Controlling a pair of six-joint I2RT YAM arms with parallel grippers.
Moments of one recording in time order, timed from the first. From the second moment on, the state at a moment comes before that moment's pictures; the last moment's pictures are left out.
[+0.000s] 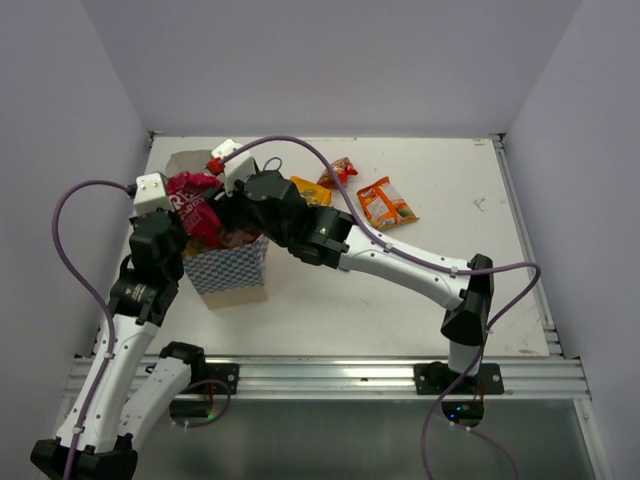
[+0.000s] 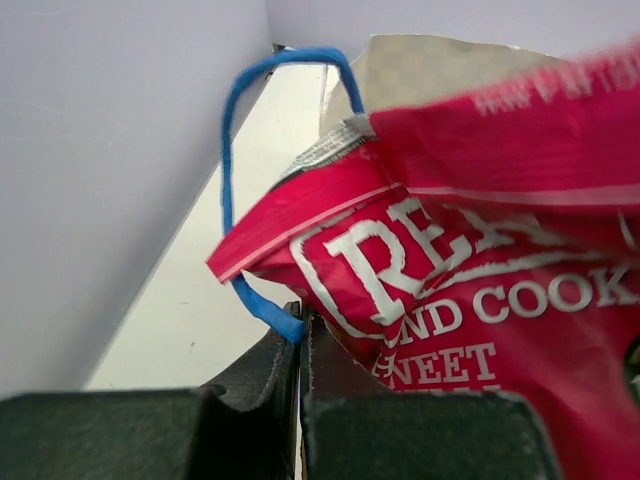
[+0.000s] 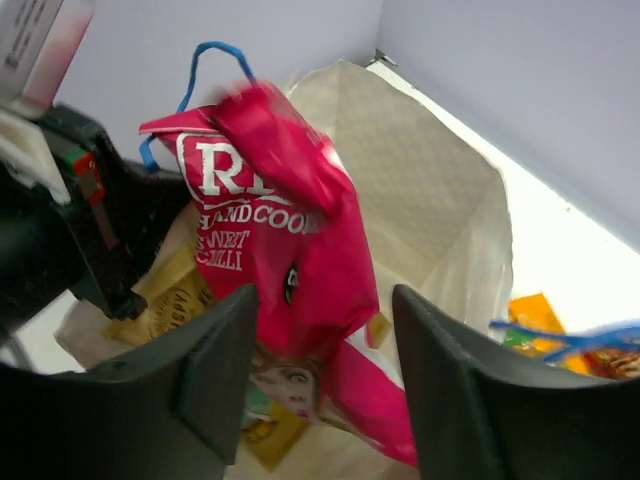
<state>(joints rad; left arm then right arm) -0.21 0.70 0.83 -0.39 -0.55 -0.15 1.18 1.84 1.93 -0.26 0.40 0.03</state>
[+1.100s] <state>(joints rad) -0.22 0.70 0.80 -0.35 -0.52 -0.14 0.87 1.40 1.25 -0.32 0.53 0.14</state>
